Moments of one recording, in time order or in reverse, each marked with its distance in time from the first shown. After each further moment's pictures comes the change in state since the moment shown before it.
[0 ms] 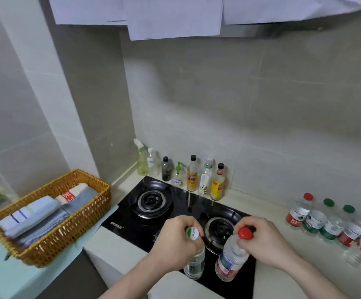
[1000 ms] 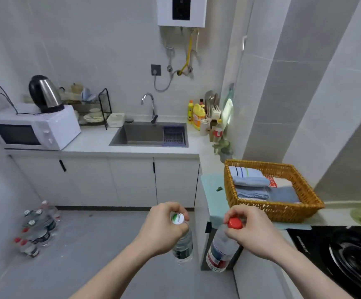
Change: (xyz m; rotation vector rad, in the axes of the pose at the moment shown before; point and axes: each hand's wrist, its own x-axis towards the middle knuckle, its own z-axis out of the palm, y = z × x) left_hand -0.391 -0.154 -0.237 0.009 0.992 -0.721; right_hand -0.098 -0.370 0.326 -0.061 -0.735 -0.867
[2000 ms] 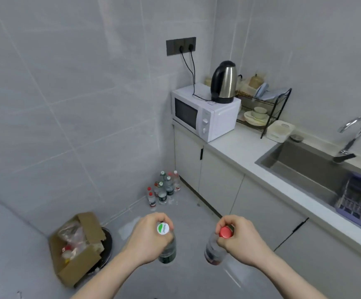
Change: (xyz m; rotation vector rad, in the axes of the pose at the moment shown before) left_hand 0.089 -0.272 -0.274 0.009 0.645 -0.729; right_hand 0.359 -0.279 0.331 -0.091 -0.737 -0.507
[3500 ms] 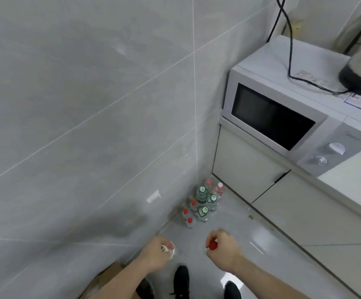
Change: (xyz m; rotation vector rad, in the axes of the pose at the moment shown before) left_hand 0.610 -0.339 -0.144 0.119 -0.433 -0.463; right_hand 0.637 -0.141 0.295 -0.040 -0.324 0.340
